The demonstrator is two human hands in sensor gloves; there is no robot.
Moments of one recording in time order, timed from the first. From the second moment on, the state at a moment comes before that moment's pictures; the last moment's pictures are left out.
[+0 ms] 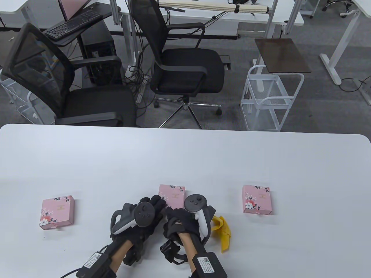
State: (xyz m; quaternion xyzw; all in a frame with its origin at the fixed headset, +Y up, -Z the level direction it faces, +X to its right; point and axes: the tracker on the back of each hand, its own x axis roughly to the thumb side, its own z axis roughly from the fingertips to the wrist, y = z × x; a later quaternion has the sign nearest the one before) left_hand -0.165 -0.774 -0.342 -0.12 -0.14 0.11 0.98; right_hand 0.016 -0.782 -0.349 -0.14 0.23 0.85 0.46
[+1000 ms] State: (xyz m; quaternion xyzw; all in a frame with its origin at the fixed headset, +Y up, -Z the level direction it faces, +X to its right) left_hand -0.159 -0.770 -0.346 -0.12 -0.13 0.11 0.98; right_hand 0.016 -0.787 -0.304 -0.17 0.21 0.85 0.45
